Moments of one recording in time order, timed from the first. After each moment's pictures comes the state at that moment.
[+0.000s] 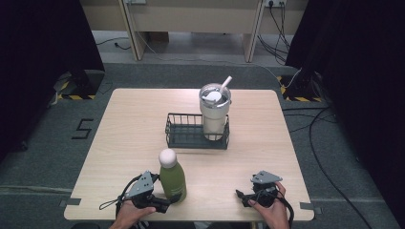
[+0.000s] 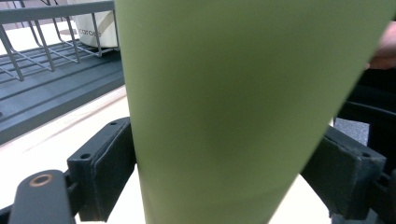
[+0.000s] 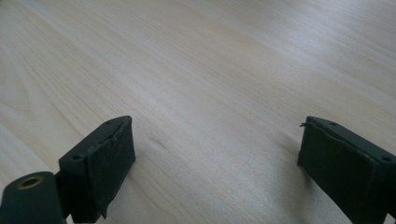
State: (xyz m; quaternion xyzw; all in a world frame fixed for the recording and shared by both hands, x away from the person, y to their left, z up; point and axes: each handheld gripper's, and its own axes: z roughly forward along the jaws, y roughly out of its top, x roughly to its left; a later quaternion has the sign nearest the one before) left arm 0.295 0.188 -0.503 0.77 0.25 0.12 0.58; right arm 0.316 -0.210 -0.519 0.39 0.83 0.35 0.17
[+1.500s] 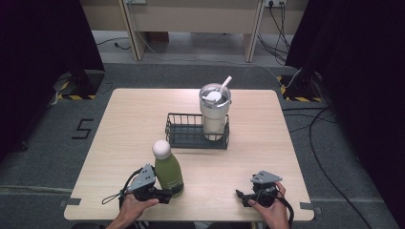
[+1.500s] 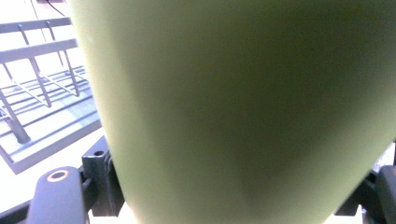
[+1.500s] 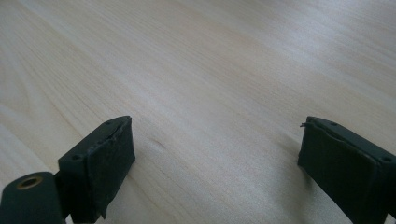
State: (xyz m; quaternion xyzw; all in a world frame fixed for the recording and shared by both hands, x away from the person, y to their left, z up) left arm 0.310 0.185 -0.488 0.76 0.25 0.15 0.59; right arm 0.316 -0.210 -0.519 0.39 0.84 0.35 0.17
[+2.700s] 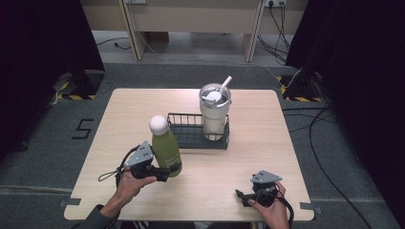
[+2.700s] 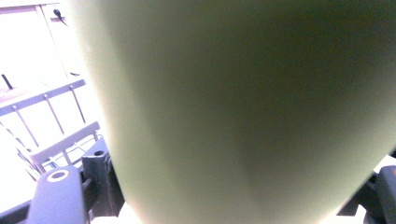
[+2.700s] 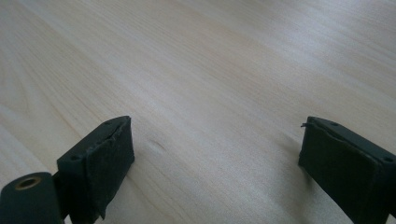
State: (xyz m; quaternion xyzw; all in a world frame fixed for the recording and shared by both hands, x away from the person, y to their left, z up) left arm 0.353 0.190 -0.439 0.76 0.24 0.17 0.58; right arm 0.317 -0.210 -0.519 0.39 0.84 0.35 0.17
